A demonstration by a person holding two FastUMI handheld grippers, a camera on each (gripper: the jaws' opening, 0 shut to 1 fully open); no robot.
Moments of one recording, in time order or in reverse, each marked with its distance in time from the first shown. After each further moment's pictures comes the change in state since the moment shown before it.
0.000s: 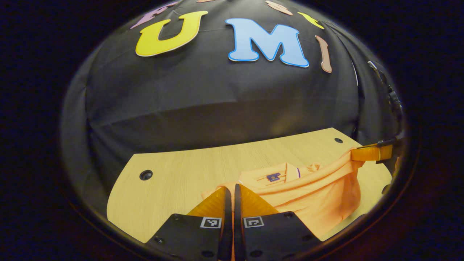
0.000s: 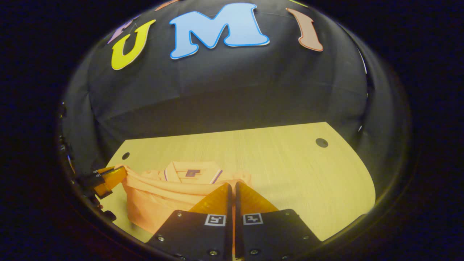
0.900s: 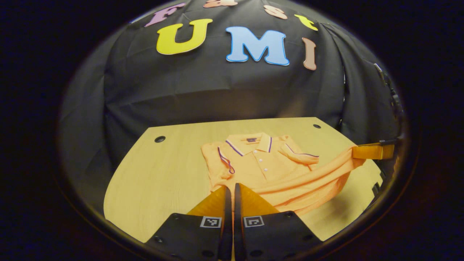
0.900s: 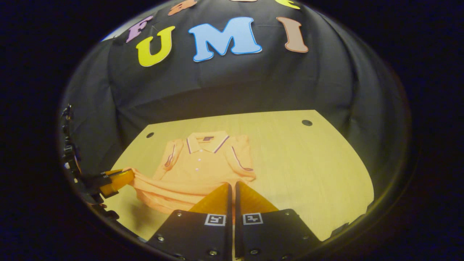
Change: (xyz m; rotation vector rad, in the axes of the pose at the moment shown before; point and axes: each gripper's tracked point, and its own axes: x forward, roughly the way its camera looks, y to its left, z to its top) left arm -0.195 -0.055 -0.089 -0.070 0.070 0.012; right arm -0.162 -0.005 -0.098 -0.006 0.007 0.078
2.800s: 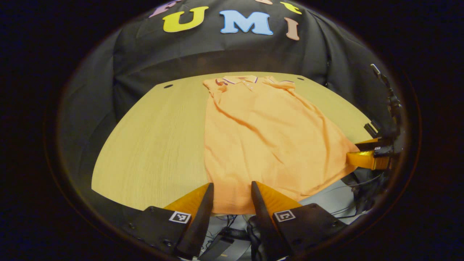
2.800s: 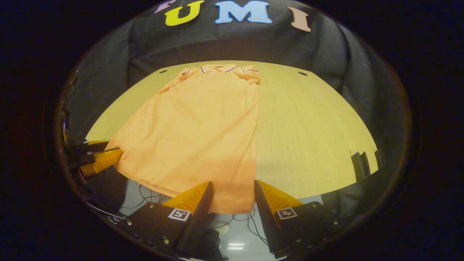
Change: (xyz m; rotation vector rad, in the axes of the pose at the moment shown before) left arm -0.184 -0.026 -0.260 0.035 0.257 -0.015; right arm -0.121 0.003 -0.277 -0.115 0.255 -0.032
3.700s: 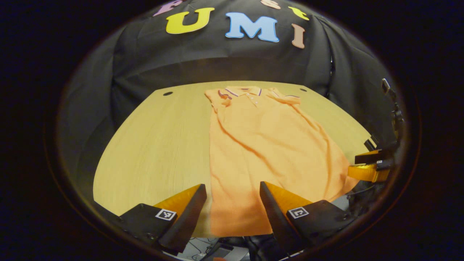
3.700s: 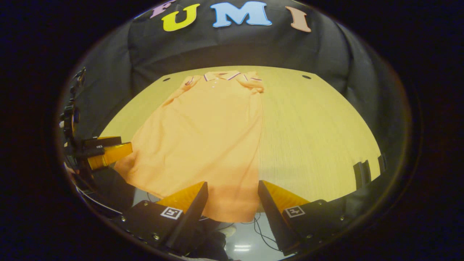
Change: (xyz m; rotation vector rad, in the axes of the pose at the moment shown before) left arm 0.010 0.027 0.038 -0.057 -0.042 -0.016; right arm 0.005 0.010 0.026 0.009 -0.018 0.052
